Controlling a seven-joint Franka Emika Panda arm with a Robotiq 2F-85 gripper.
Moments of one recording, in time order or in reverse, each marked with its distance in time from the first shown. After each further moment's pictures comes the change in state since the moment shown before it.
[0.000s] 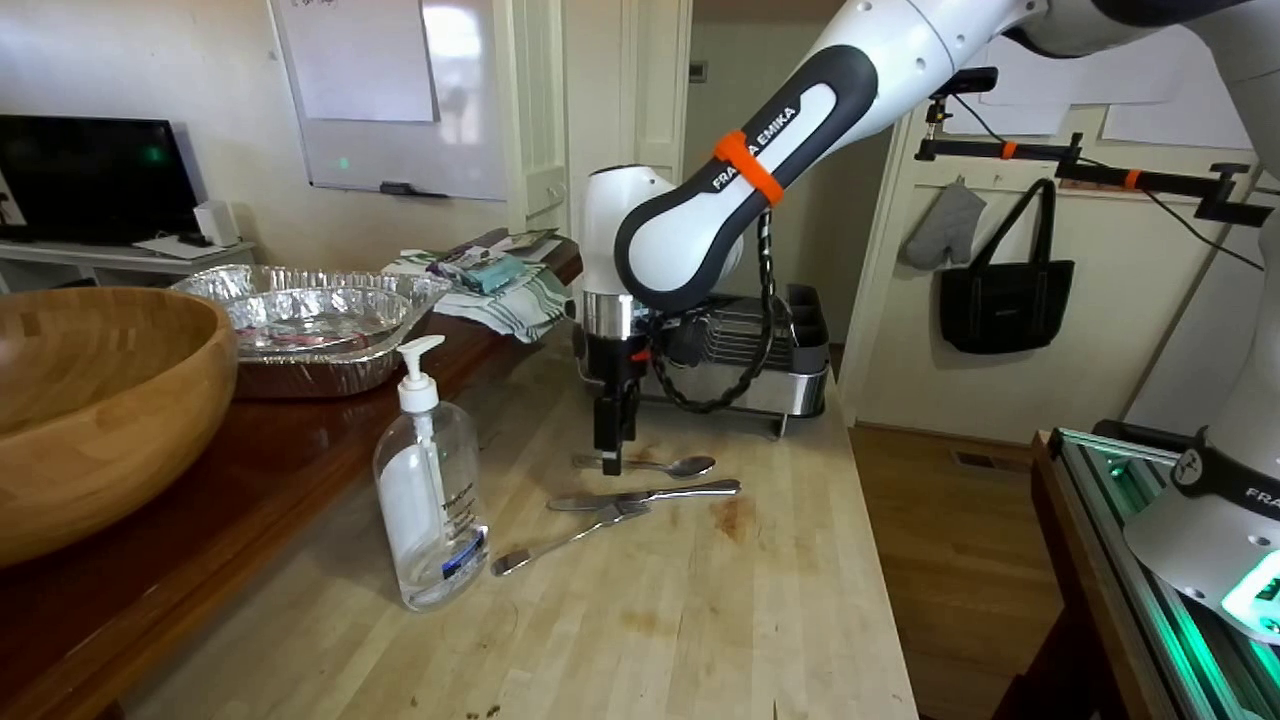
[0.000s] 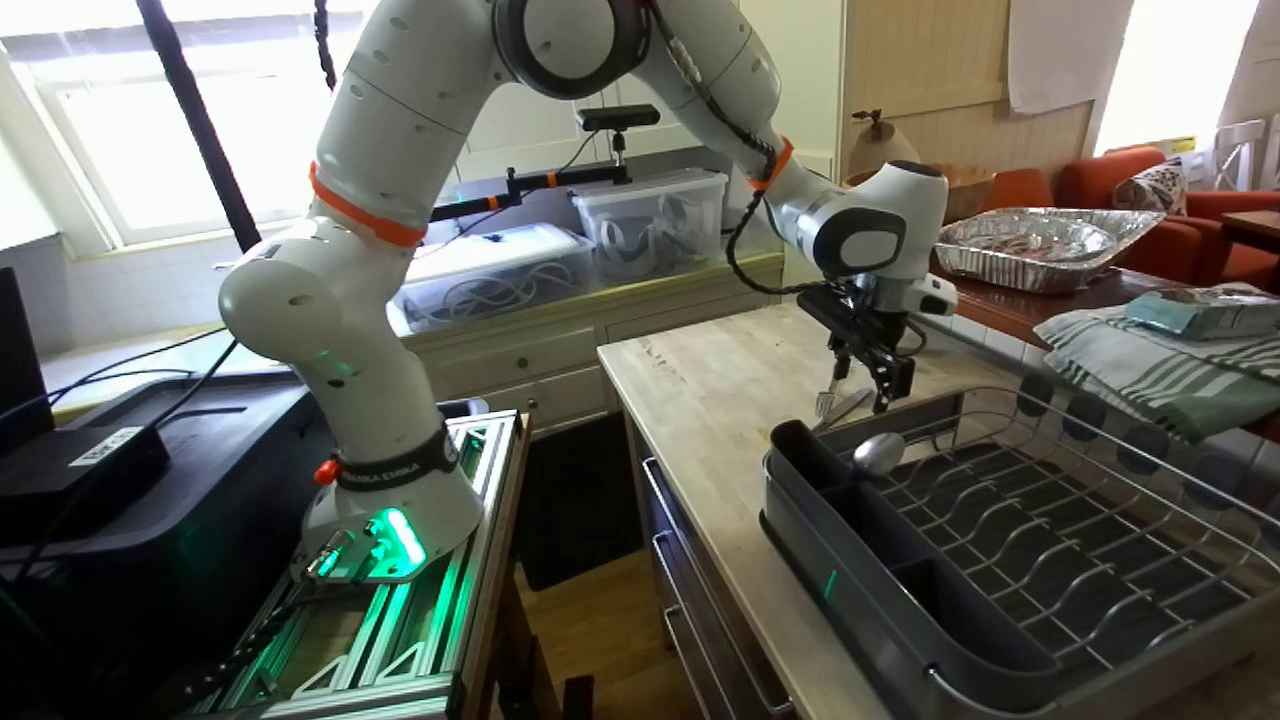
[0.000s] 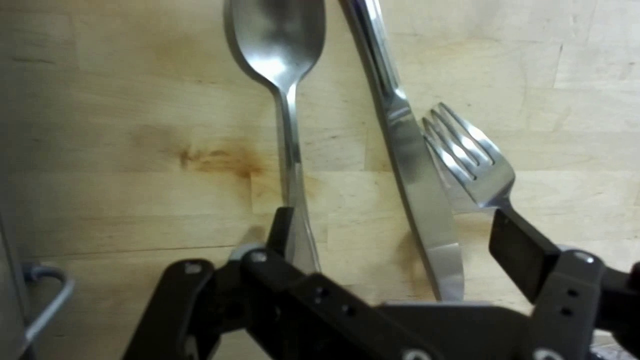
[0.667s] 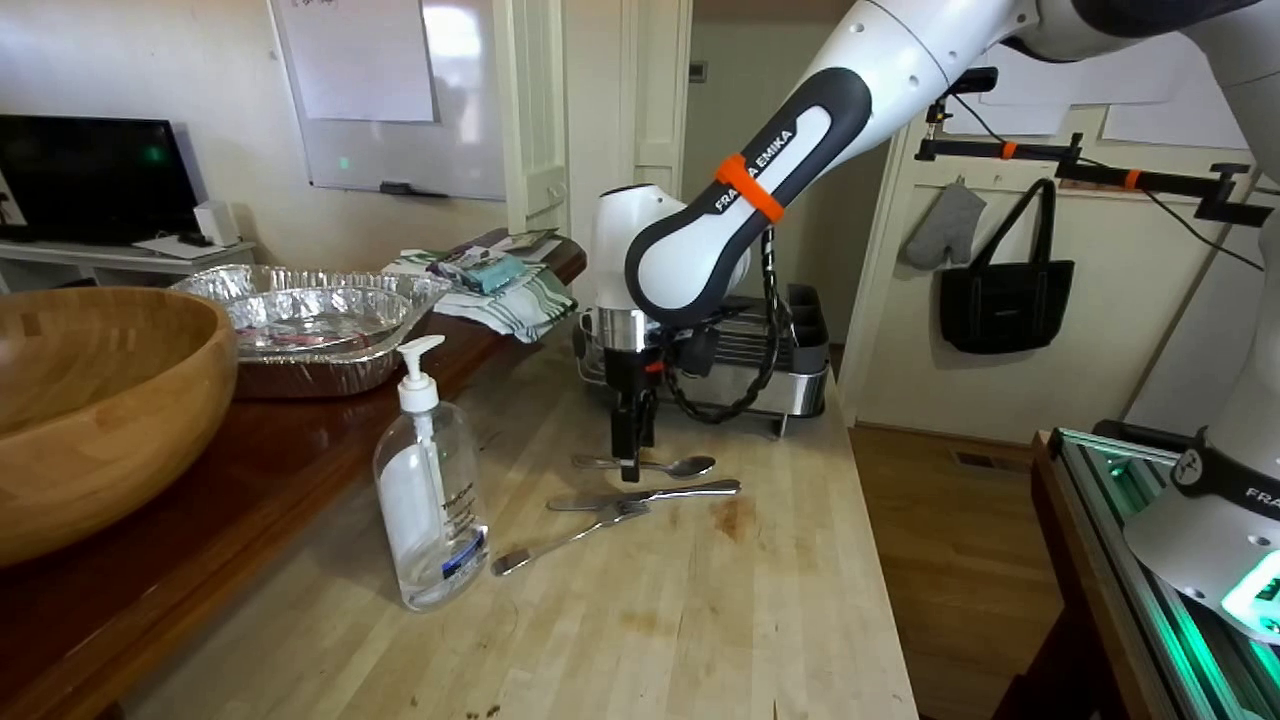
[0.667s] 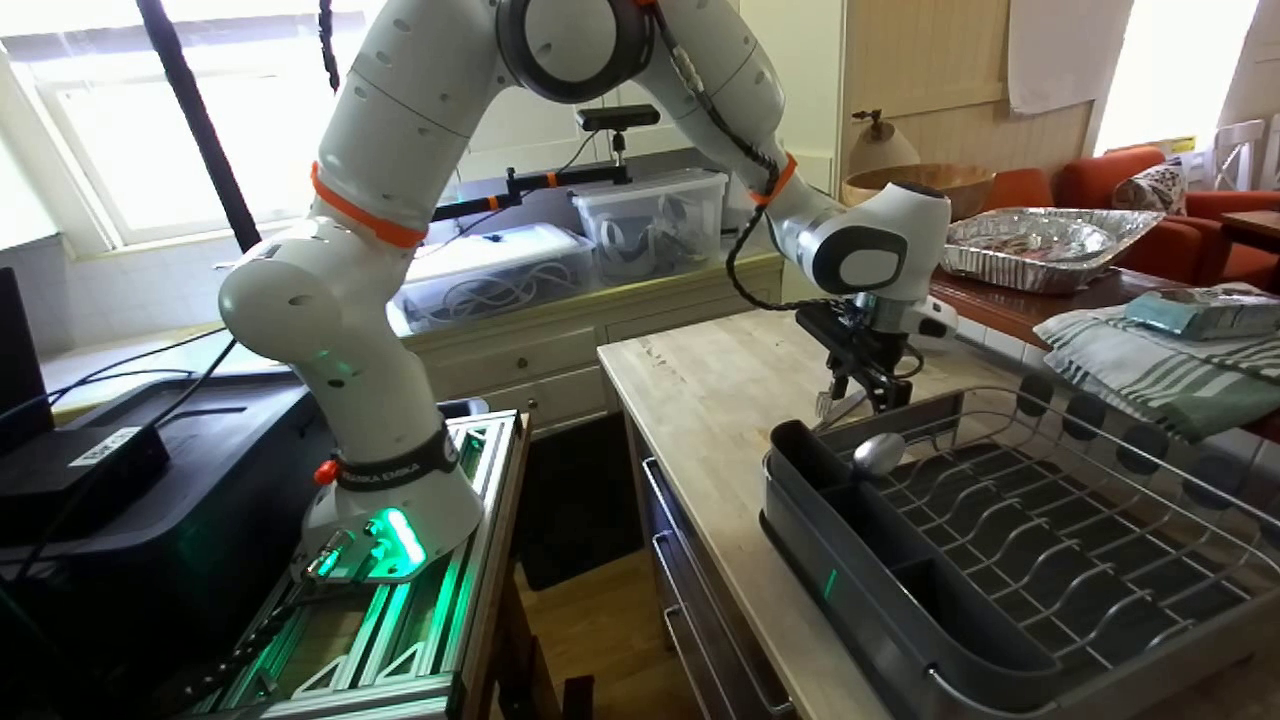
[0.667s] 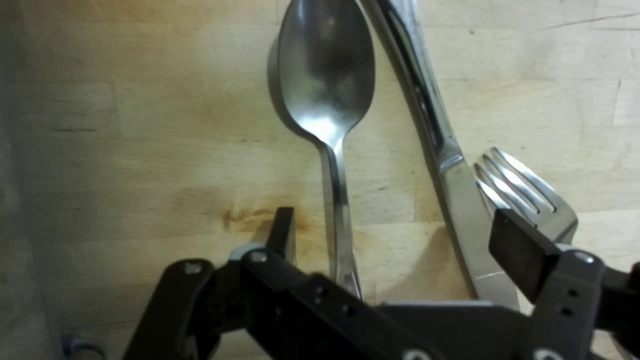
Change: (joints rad) arm 0.000 0.018 -0.032 -0.024 -0.001 0.000 0.015
